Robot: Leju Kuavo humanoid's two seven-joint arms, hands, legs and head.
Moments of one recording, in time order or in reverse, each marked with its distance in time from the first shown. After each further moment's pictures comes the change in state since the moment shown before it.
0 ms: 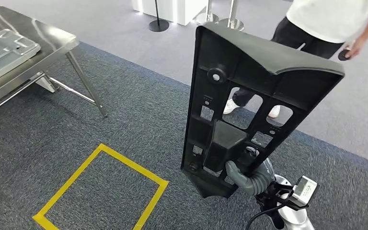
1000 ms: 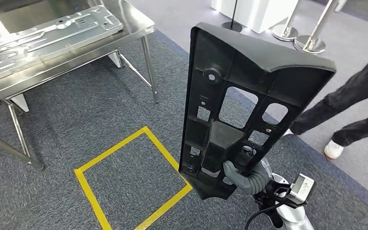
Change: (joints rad) left arm 0.001 -0.011 0.013 0.000 0.004 0.003 -0.009; right arm -0.009 -0.006 0.018 0.015 -0.015 0.007 0.003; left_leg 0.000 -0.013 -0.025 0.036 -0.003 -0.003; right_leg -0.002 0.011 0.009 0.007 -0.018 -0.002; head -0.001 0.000
